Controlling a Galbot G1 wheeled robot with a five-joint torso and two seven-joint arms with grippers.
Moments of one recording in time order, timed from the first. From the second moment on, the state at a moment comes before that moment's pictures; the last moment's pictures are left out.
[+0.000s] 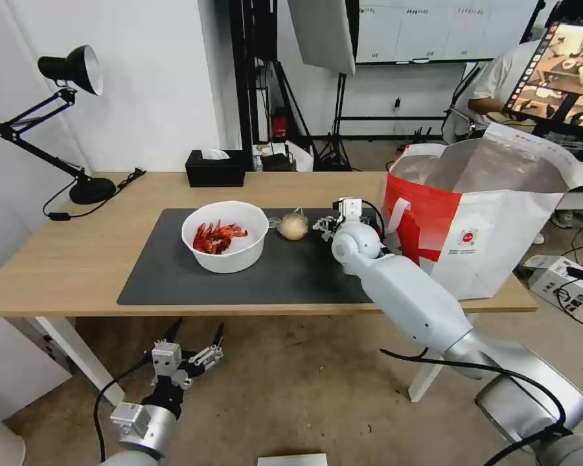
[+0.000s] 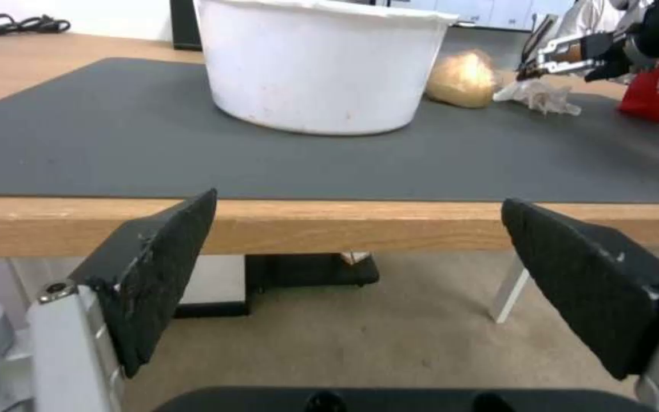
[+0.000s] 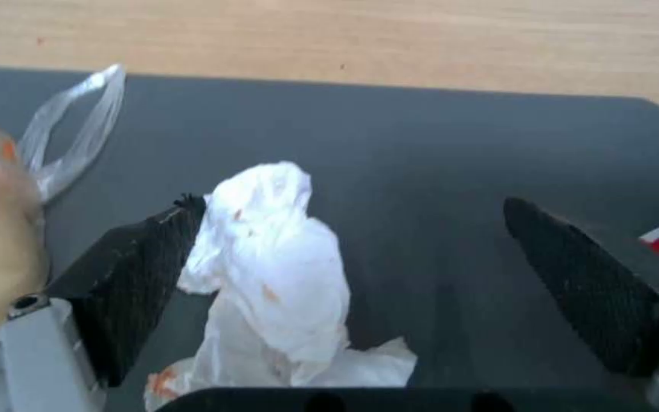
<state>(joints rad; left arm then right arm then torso) 1.71 -1.23 -0.50 -2.08 -0.34 -0.12 0.00 -0.28 1.26 -0.28 1.22 0.95 -0.55 0.68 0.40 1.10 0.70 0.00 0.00</state>
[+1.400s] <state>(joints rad) 1.68 -1.23 -0.46 -2.06 -0.34 -0.12 0.00 -0.32 1.25 -0.26 1.24 0.94 -0.52 0.61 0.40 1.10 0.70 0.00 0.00</state>
